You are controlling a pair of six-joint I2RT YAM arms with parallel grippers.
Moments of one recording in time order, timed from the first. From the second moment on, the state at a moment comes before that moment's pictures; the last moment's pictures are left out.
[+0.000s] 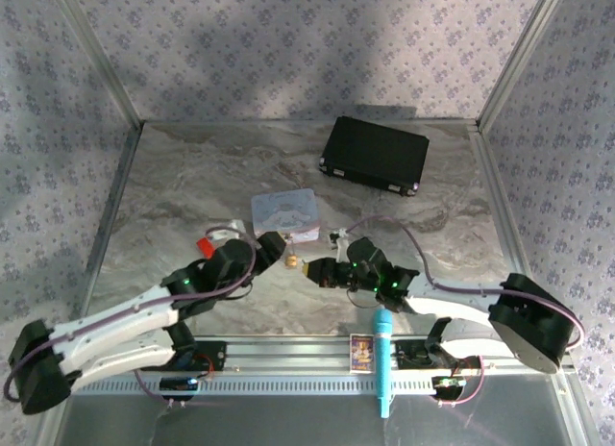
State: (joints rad) left arm -0.99 0.91 0.54 -0.23 -0.31 -1.32; right arm 0.93 1.22 0.42 0.36 -0.25 0.98
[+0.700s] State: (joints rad) left arm -0.85 1.32 0.49 0.08 -0.15 -1.06; right arm 0.65 1.18 0.36 0.27 -0.65 0.73
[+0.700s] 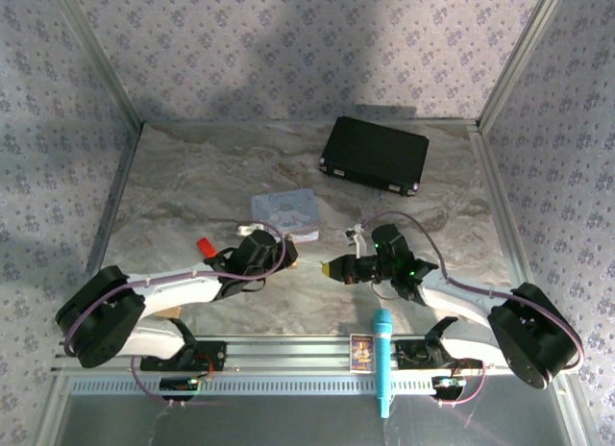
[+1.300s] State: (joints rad) left arm -0.83 1.54 0.58 0.16 -0.12 -1.00; right arm 0.65 1.25 0.36 0.26 -0.65 0.72
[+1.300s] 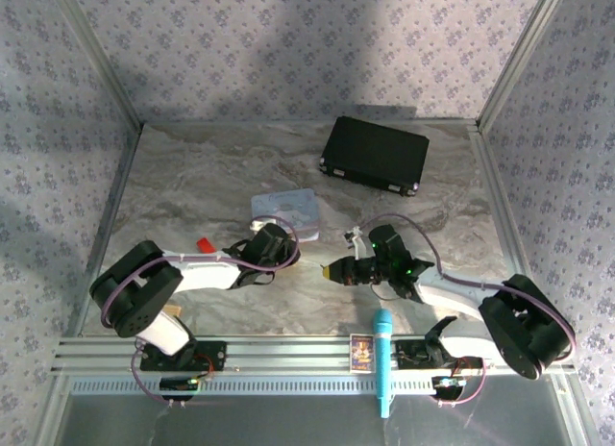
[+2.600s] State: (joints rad) left arm -0.82 1.43 0.40 0.46 -0.06 -1.48; right arm 0.60 1.80 0.38 1.15 -0.82 1.19
